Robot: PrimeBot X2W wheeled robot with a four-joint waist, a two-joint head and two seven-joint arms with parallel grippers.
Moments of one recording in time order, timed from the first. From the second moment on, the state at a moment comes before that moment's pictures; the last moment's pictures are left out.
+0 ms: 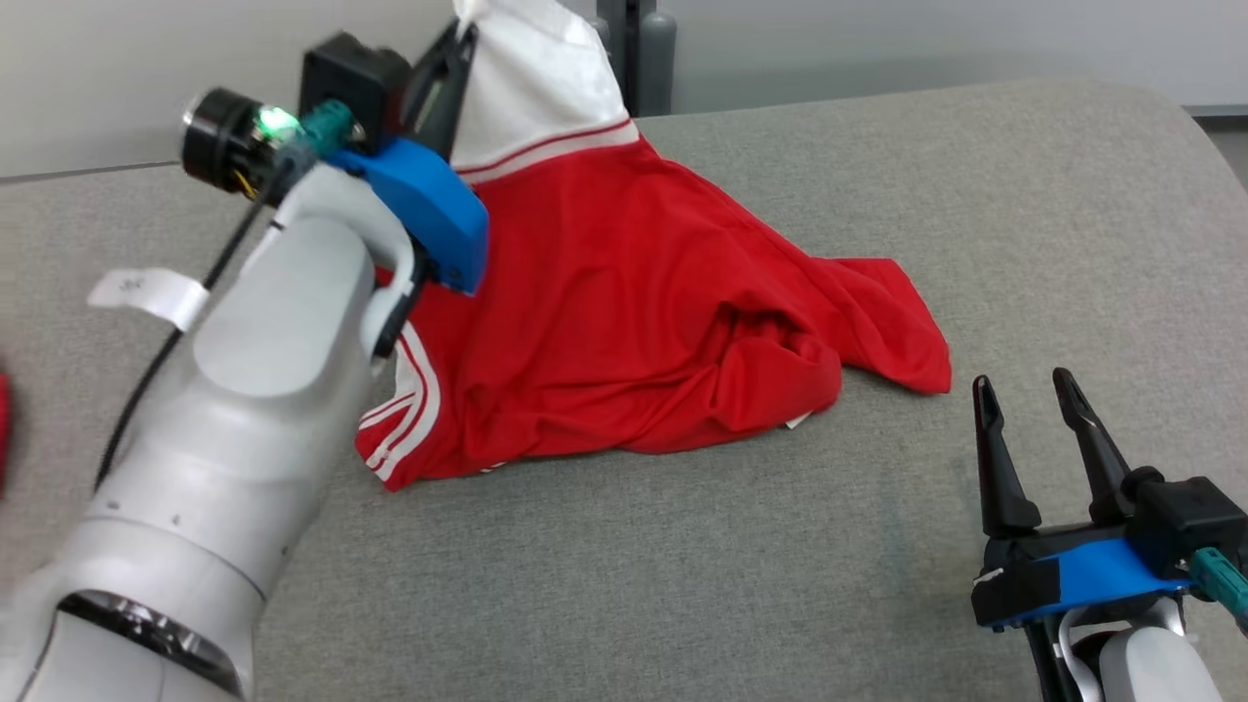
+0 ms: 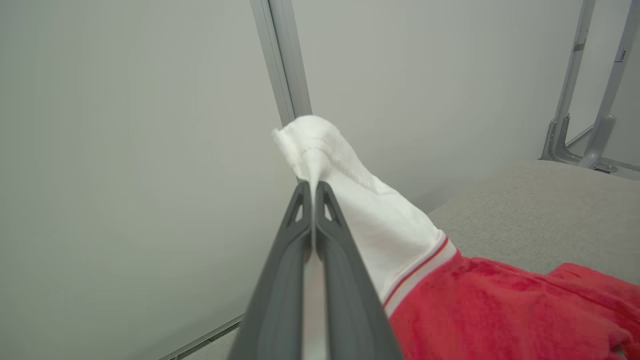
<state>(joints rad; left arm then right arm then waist) -1.13 0.19 -0.82 1.02 -0.58 -0.11 -0.26 -0.14 -0.05 -0.06 0.12 0.09 0.13 -0.20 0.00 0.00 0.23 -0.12</state>
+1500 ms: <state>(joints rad) -0.11 0.46 -0.78 0.19 -0.63 0.19 -0.25 -0.02 -0.05 -0.08 0.13 0.08 0.13 -0.16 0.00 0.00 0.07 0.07</state>
